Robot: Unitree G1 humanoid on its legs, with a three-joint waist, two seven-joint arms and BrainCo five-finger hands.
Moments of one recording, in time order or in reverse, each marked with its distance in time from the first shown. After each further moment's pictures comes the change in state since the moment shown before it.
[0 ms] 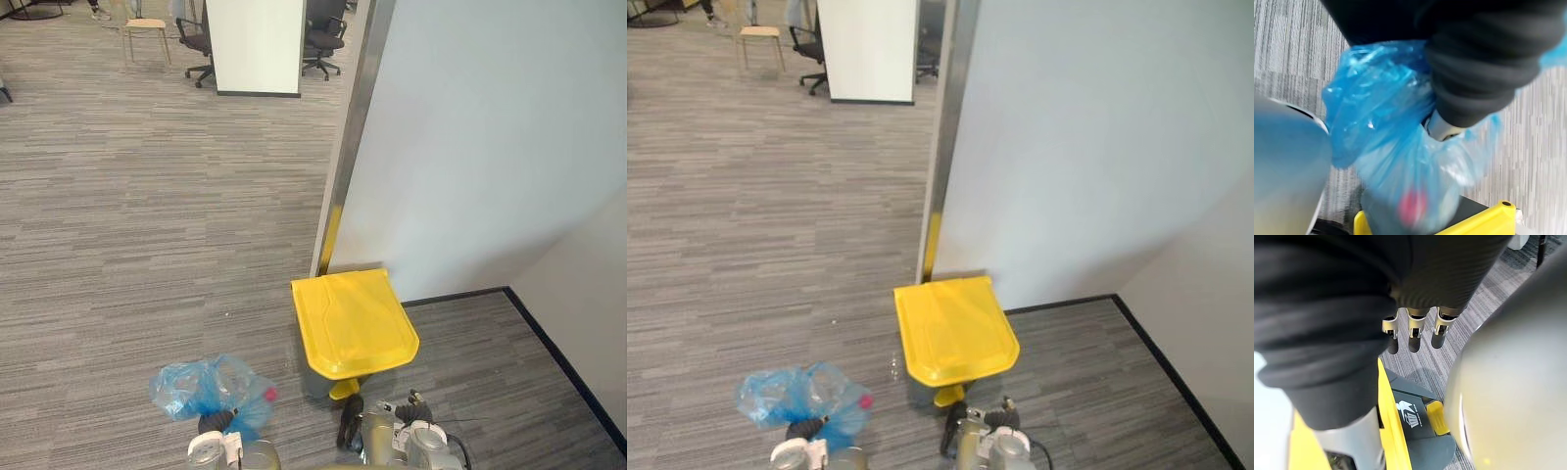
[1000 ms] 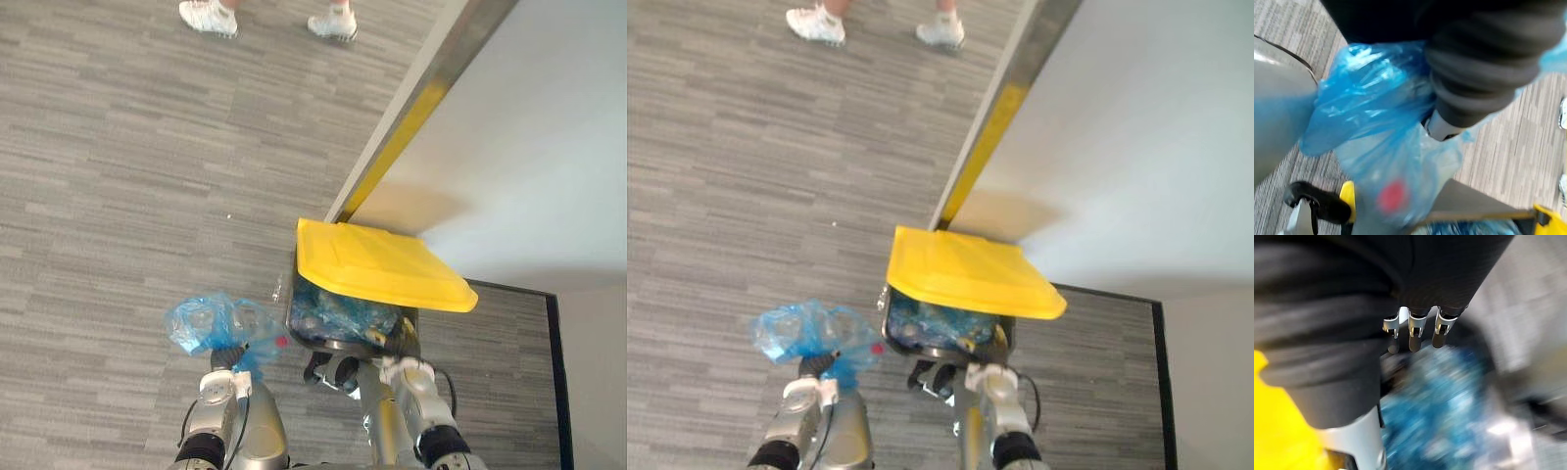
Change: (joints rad) left arm -0.119 0.033 -0.044 -0.202 0.004 -0.021 0.011; right arm -0.191 0.028 0.201 -0.377 0.132 -0.037 -0.037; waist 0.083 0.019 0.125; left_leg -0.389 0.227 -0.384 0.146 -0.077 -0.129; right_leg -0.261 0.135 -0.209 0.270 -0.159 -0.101
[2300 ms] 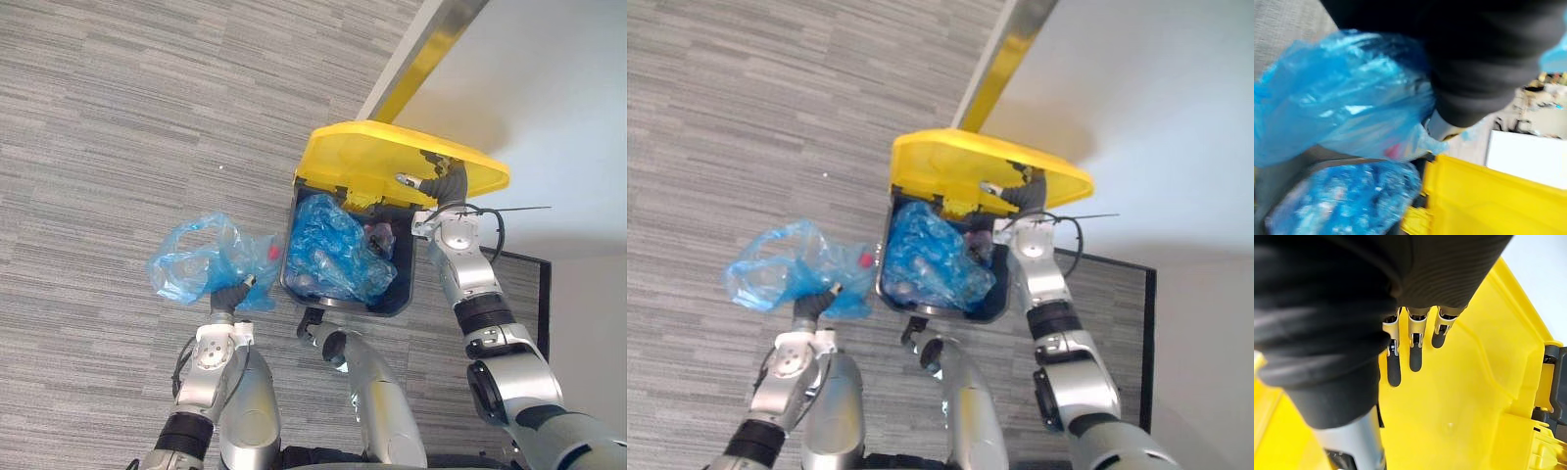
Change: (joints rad) left arm -0.018 0.164 -0.282 -0.581 -0.134 -0.070 0.025; right arm -0.514 -0.360 0.057 -0.001 0.086 -0.018 -0.053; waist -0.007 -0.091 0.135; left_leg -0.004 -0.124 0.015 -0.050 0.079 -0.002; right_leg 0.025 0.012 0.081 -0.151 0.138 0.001
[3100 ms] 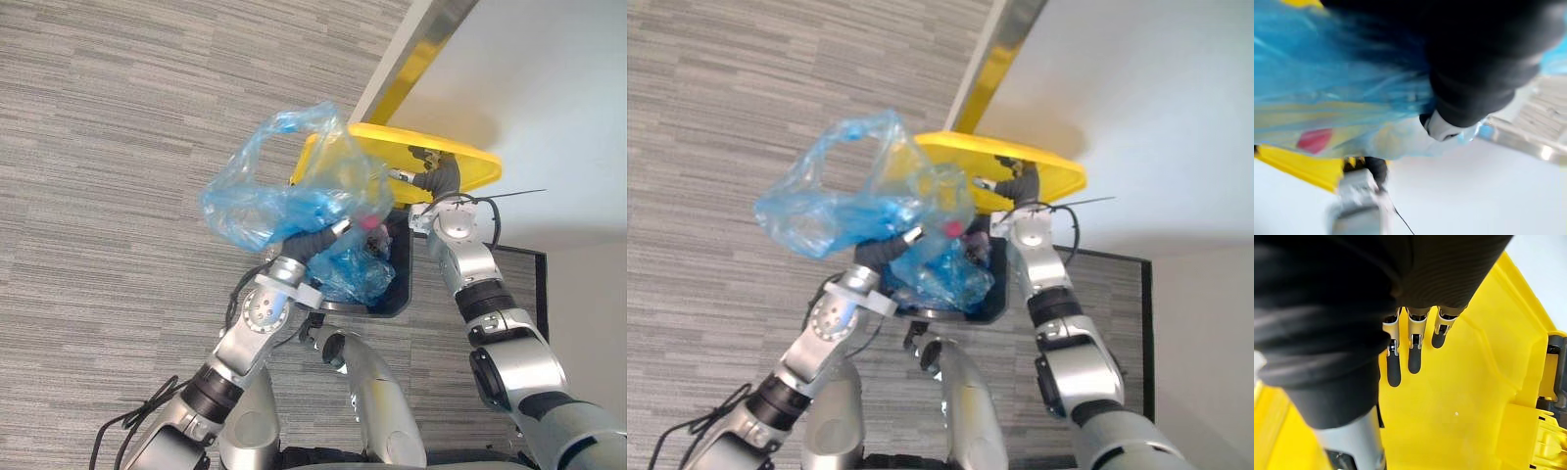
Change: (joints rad) left arm -0.379 -0.028 -0.382 -0.209 -0.044 -0.056 -0.034; right arm -0.129 -0.022 0.053 0.087 0.065 0.017 0.056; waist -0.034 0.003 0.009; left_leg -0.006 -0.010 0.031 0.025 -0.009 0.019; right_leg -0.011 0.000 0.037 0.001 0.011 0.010
